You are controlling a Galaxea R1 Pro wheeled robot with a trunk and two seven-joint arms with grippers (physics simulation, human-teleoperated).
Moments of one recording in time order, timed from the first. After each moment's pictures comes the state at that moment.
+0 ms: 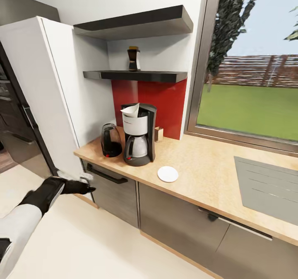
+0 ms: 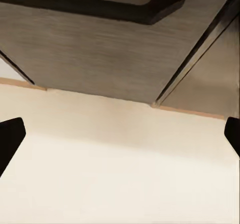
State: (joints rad) left arm -0.90 0.29 -0.08 -0.48 -0.15 0.48 -0.58; right arm -0.01 -0.02 -0.15 -0.40 0.12 -0.03 0.00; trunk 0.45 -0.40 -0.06
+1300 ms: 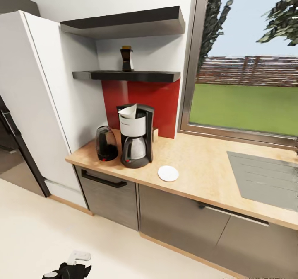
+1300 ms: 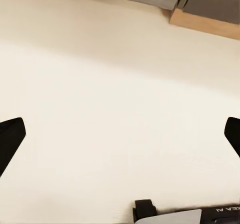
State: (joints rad) left arm -0.40 0.15 0.12 -0.31 -0.16 0.03 -0.22; right arm -0.01 -0.02 -0.15 -0.39 0.11 -0.06 0.00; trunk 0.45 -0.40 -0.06
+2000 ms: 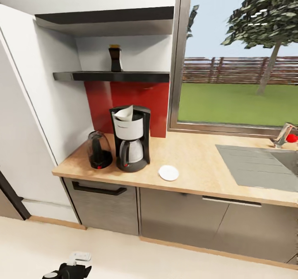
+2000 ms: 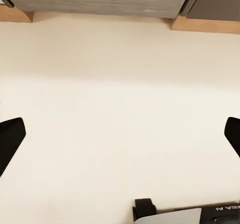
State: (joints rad) left arm -0.40 0.15 0.12 -0.31 -0.16 0.03 -0.22; right arm -0.01 -0.02 -0.15 -0.39 0.11 -0.06 0.00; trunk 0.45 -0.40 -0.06
